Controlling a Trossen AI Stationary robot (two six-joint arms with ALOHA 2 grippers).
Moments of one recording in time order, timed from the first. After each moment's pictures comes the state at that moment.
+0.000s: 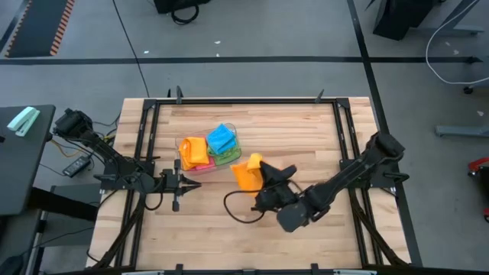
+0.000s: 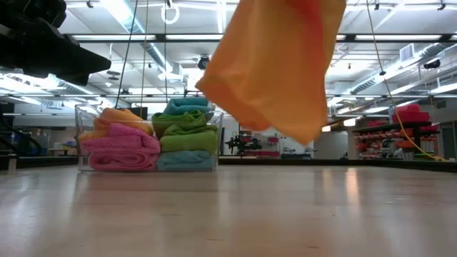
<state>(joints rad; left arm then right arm) -0.66 0.93 0.09 0.68 -0.72 -0.07 0.57 1.75 1.34 0.06 1.57 -0.80</state>
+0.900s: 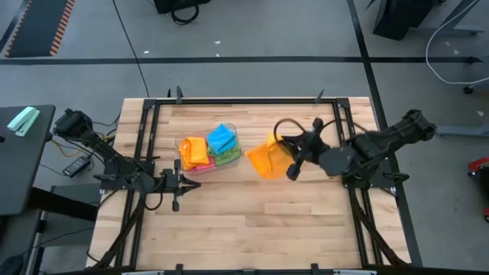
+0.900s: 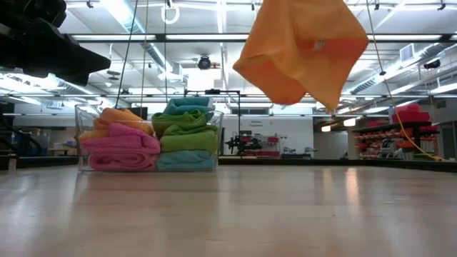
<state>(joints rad) -0.66 0.93 0.09 0.68 -0.72 -0.07 0.45 1.27 1.38 -0.59 0.97 0.29</state>
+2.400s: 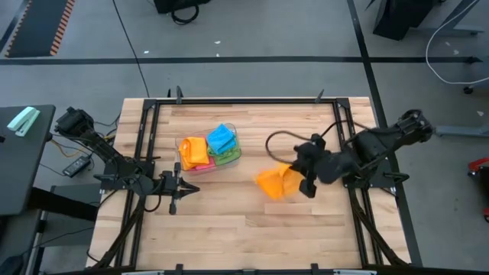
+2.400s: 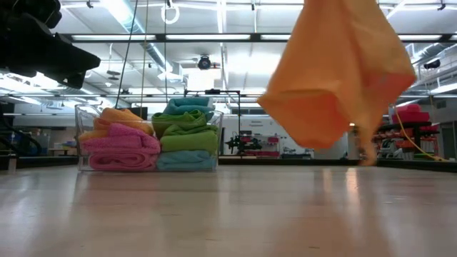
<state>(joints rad) -0.70 0.92 0.09 0.65 -0.70 -0.14 0.47 1.34 1.55 -1.13 0.49 0.67</state>
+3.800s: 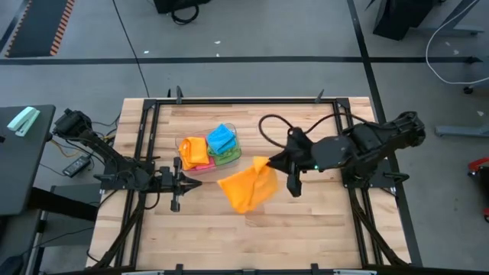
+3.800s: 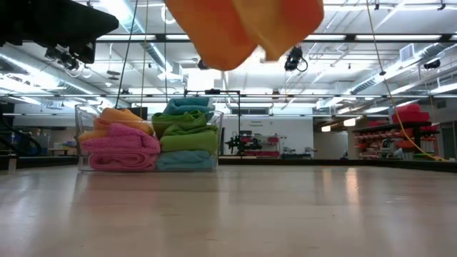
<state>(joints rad) -0.65 0.92 0.15 0.81 -0.70 0.01 0.41 1.46 1.77 -0.82 0.44 0.49</state>
